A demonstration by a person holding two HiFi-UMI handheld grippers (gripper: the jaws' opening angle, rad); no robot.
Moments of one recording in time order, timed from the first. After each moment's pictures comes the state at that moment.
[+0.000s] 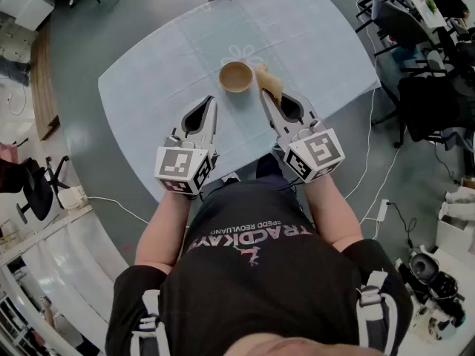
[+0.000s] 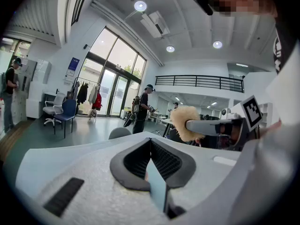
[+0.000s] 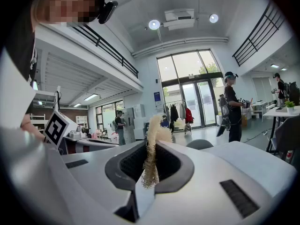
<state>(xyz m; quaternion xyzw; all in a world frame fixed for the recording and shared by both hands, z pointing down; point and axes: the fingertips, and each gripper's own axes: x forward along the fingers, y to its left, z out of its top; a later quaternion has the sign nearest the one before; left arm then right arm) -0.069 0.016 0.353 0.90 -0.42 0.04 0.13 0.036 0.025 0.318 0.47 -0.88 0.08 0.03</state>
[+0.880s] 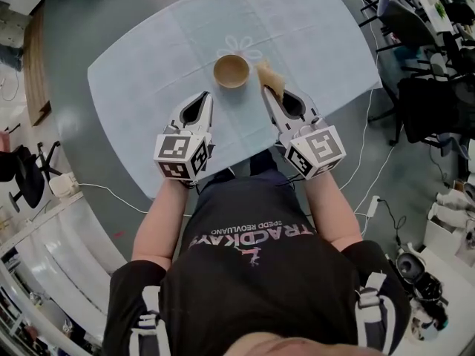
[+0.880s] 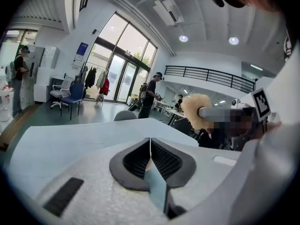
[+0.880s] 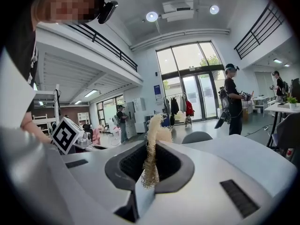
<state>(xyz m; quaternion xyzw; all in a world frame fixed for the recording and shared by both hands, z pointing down) -0.061 -0.013 0.425 0.87 -0.44 0.09 0.21 0.057 -0.001 0.351 0.47 -0.88 0.11 0.06</state>
